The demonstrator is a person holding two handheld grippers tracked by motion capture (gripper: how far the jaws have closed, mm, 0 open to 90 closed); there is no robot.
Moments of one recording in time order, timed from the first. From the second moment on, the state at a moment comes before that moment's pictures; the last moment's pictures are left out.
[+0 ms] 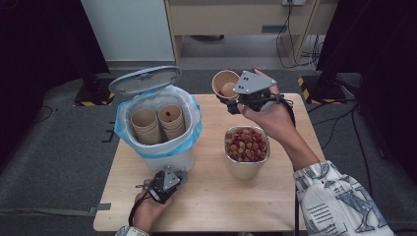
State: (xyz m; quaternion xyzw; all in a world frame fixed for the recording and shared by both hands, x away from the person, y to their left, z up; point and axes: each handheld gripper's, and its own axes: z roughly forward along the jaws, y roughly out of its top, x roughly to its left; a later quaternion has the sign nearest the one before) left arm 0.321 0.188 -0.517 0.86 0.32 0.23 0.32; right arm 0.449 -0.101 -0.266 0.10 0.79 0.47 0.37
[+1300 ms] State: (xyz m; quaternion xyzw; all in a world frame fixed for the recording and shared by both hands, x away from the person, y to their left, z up) left arm 0.321 0.188 -0.517 0.86 0.32 0.23 0.32; right arm 0.452 -0.070 -0.264 0.13 0.79 0.54 0.28
